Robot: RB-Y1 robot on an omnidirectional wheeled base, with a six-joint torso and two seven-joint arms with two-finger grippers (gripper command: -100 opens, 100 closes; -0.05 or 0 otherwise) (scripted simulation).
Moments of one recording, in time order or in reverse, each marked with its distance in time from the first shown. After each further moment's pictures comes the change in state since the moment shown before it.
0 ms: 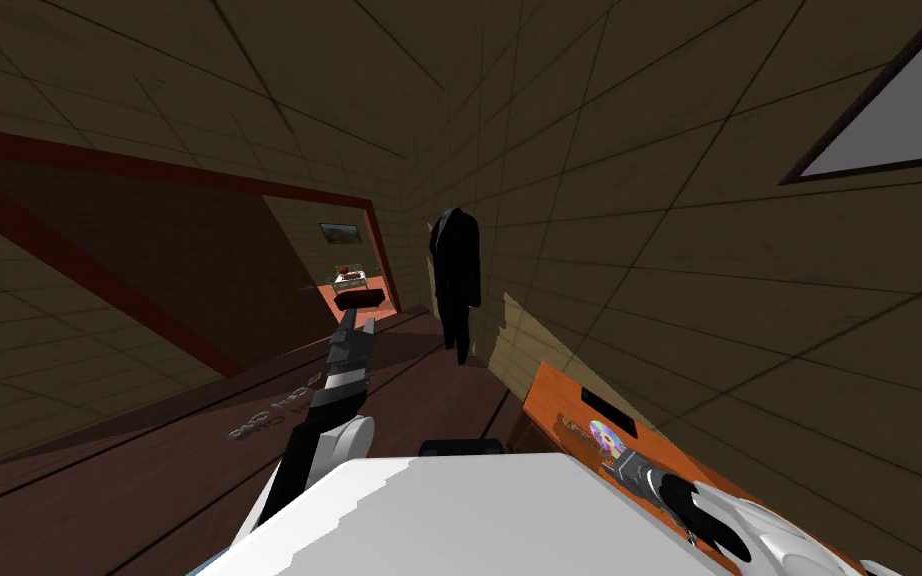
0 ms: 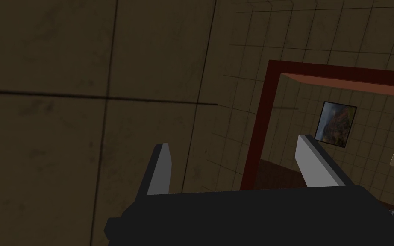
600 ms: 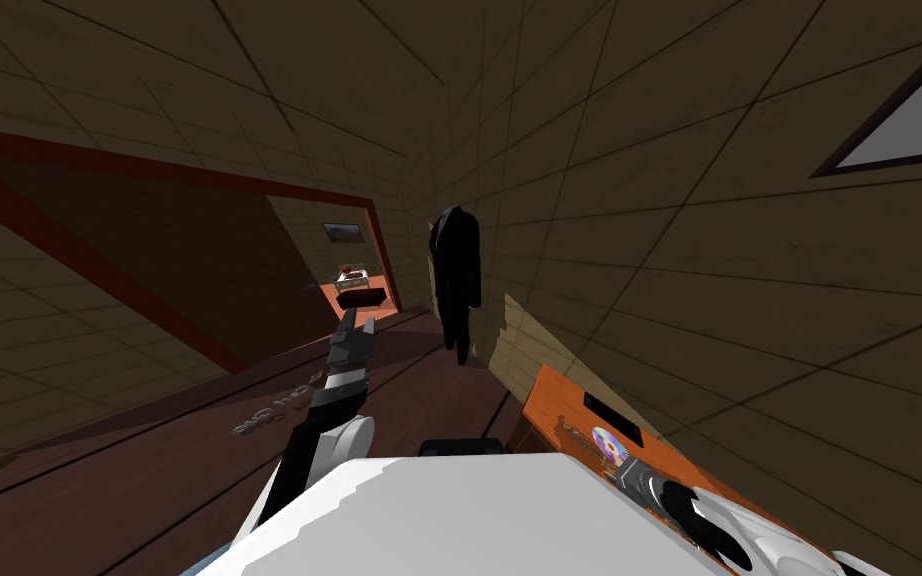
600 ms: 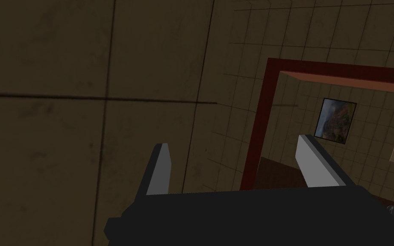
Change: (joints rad) left arm 0.000 0.000 0.000 0.000 0.000 0.000 0.000; right arm -0.018 0.034 0.029 0.065 0.019 -0.009 -0.017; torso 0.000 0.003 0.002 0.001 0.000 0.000
